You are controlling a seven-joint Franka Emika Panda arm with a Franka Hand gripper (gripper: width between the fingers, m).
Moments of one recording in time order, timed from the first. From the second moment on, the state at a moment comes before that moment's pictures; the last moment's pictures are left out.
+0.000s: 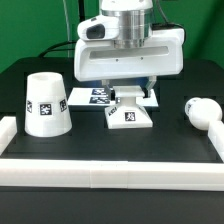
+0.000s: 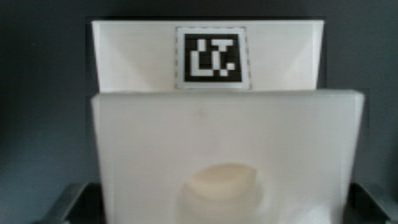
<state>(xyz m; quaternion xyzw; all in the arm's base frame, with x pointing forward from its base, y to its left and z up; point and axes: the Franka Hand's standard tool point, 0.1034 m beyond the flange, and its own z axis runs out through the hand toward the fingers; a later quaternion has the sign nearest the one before) 0.458 -0.001 0.044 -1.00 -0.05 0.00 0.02</state>
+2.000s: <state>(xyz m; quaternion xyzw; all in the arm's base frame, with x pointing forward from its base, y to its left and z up) 0.640 0.089 0.047 -1.00 0.03 -0.05 0.04</state>
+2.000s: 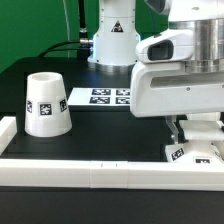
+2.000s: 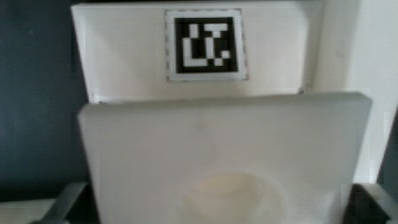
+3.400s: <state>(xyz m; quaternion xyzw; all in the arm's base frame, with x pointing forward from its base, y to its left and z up) 0.518 0.124 0.081 -1.00 -0.02 -0.02 0.05</state>
